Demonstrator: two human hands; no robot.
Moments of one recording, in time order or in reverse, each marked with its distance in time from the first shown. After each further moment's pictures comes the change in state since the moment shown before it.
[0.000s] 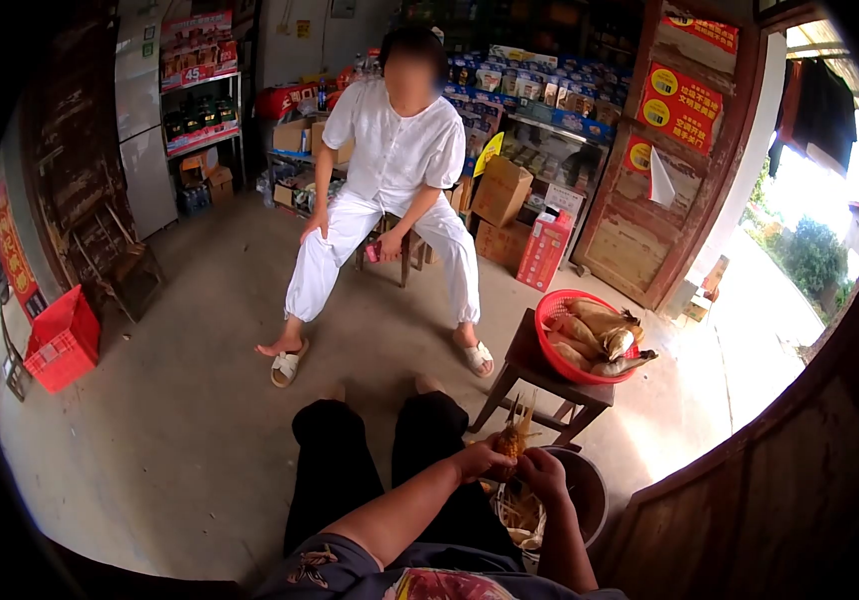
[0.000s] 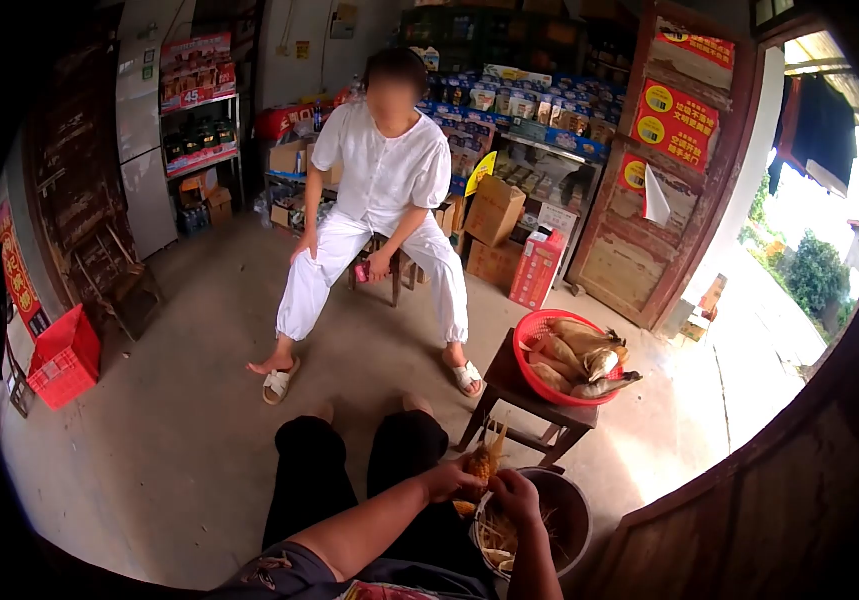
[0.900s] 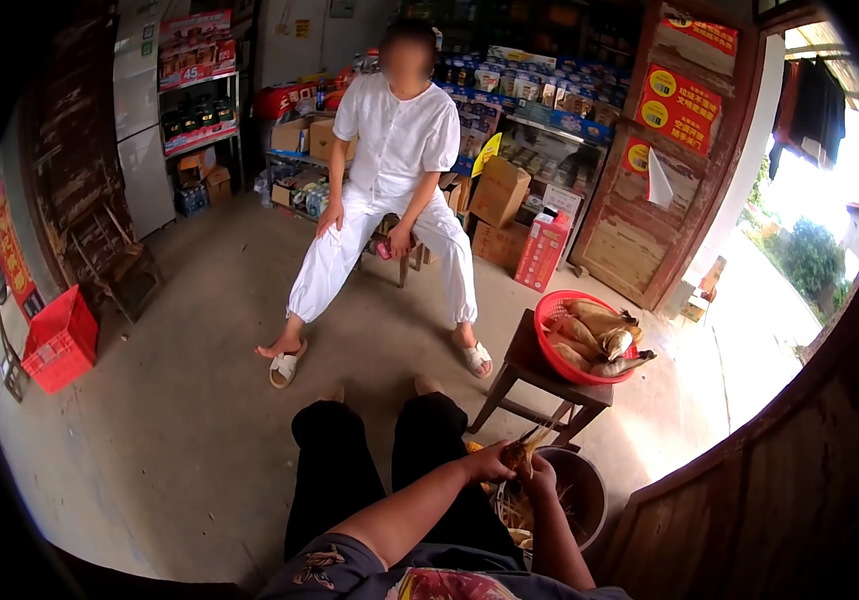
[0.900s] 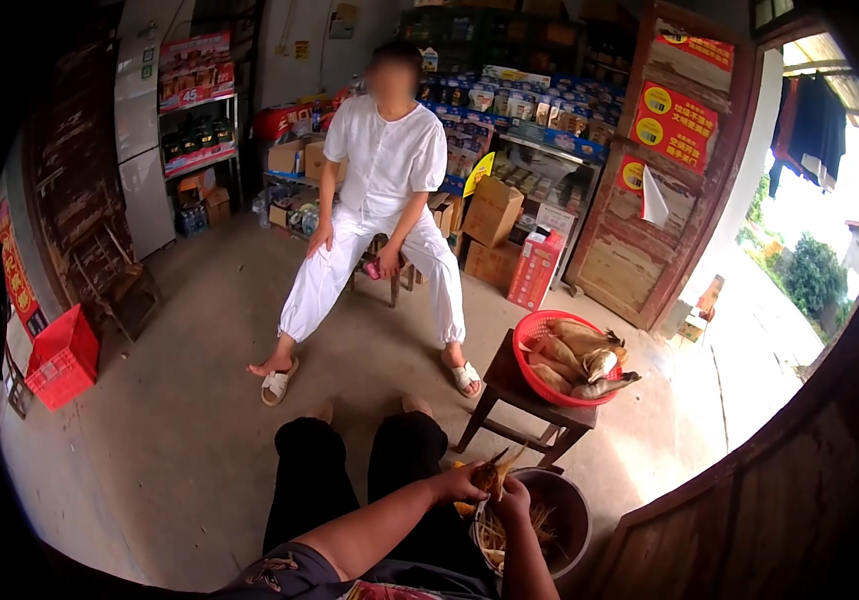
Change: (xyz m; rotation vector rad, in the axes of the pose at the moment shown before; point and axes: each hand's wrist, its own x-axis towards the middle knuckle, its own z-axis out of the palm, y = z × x) left_hand 0.016 -0.015 -0.005 0.348 -0.075 0.041; right_hand -0.003 0.023 0.024 0.289 0.107 0.136
